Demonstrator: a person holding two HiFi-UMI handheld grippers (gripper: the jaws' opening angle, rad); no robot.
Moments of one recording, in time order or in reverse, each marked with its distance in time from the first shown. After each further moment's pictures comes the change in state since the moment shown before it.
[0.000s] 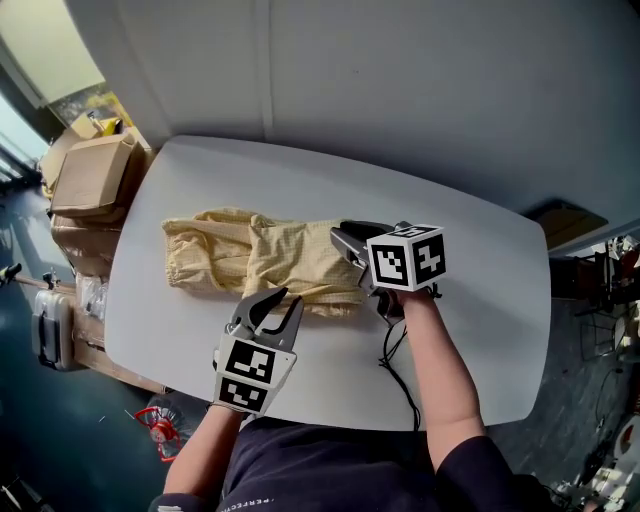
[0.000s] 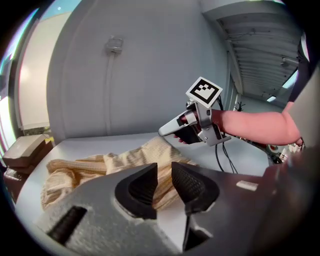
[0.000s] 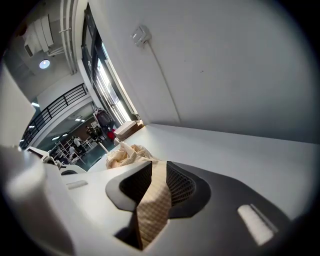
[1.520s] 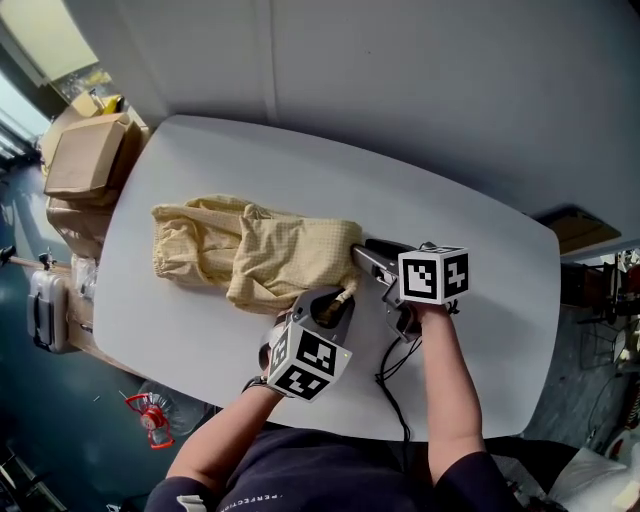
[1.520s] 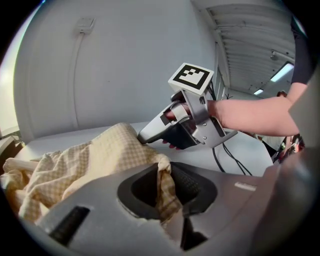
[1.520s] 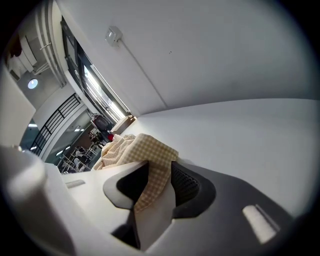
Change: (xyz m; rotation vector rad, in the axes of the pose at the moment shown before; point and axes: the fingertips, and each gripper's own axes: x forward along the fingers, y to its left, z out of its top) left arm 0.101 -0.075 -0.017 0.084 0.054 -0.135; right arm -0.008 -0.057 -0.060 0.176 0.070 0.044
